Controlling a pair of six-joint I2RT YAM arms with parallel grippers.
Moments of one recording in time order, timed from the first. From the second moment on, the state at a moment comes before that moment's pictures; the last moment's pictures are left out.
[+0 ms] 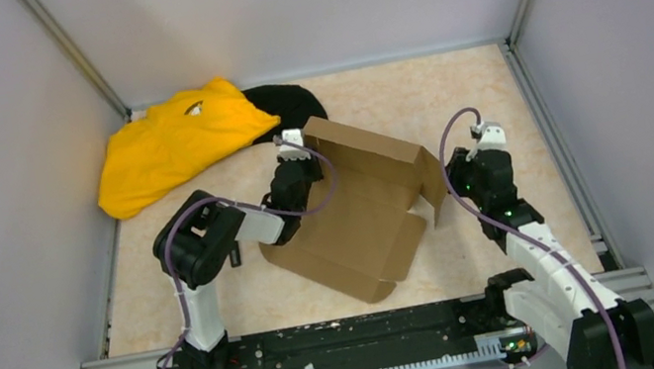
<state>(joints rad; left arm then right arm) -0.69 1.97 0.82 1.07 -0.46 -0.21 0.13 0.83 0.41 -0.01 0.05 0.34</state>
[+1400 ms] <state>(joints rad) -0.62 2.02 1.23 0.41 -0.18 -0.17 0.13 0.78 0.35 0.03 -0.11 0.34</state>
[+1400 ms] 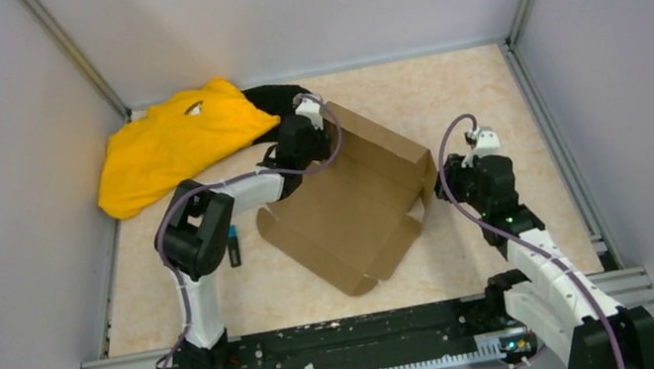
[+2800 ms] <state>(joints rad) -0.59 2.10 1.57 -0.02 0.01 -0.08 0.13 0.75 0.39 -0.25 -0.15 0.50</state>
